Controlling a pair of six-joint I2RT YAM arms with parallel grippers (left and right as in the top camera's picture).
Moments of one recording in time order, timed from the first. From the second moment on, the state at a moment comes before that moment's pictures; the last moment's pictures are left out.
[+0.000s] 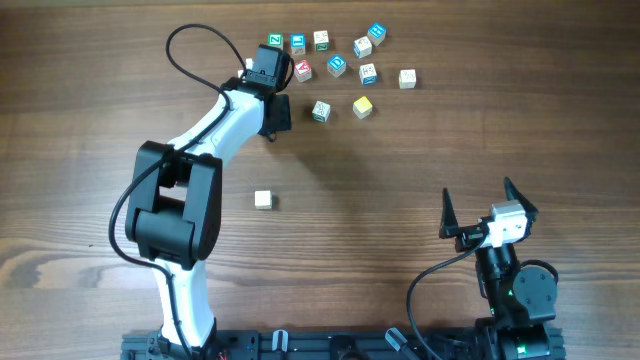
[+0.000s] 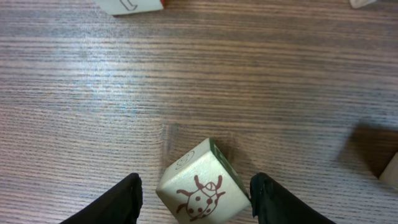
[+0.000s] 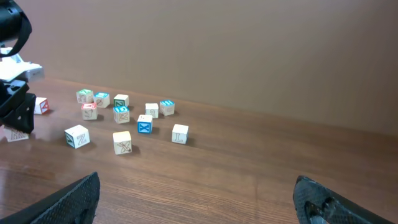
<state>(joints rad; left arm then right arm) -0.30 2.10 1.48 -0.58 -0.19 -0.36 0.12 0.03 0.01 0.00 -0.03 -0.13</state>
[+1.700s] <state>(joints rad) -0.30 2.10 1.47 -0.59 -0.16 -0.78 0.12 0.03 0.01 0.00 -0.03 -0.13</state>
